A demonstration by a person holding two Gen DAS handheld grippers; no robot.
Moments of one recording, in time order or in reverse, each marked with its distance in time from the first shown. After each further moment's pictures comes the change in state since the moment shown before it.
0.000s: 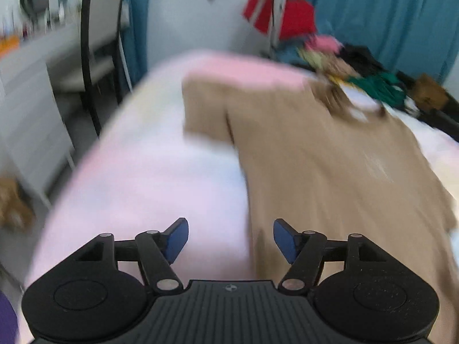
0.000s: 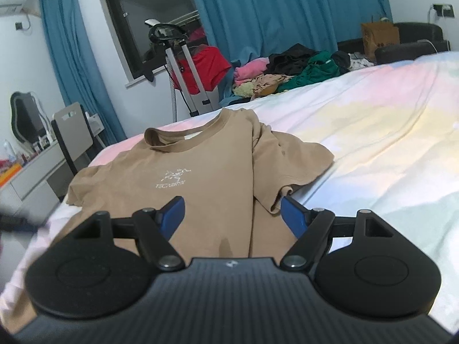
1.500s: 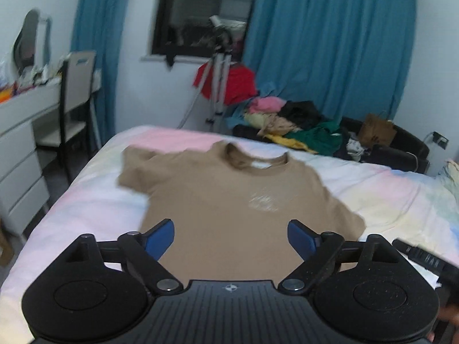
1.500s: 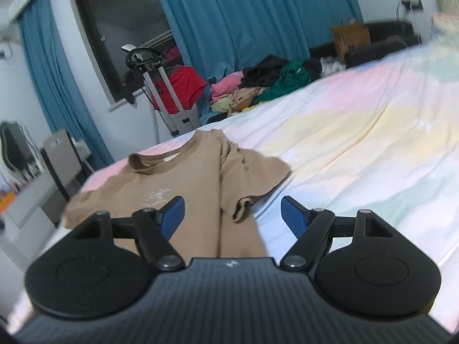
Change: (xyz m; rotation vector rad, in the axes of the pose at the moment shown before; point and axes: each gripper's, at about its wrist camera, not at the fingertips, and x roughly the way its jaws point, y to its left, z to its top) left arm -0.144 -0.160 -0.030 0.087 -0.360 -0.092; right arm -0.045 -0.025 0.009 0.043 -0.067 -0.074
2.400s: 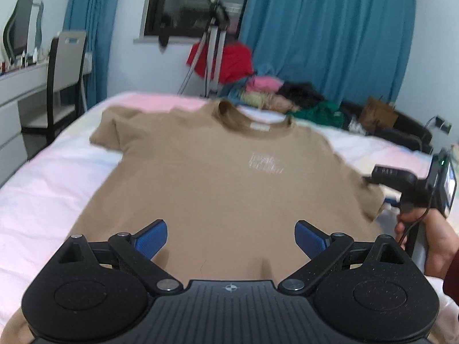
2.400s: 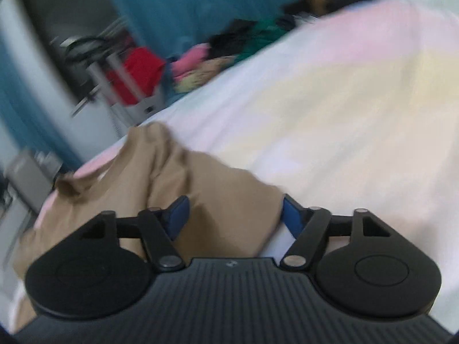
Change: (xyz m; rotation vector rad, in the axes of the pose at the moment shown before) left arm 0.092 0.025 -0.079 -0.043 0.072 -0.020; right arm 0.204 -0.046 0.019 0.142 0.122 -0.019
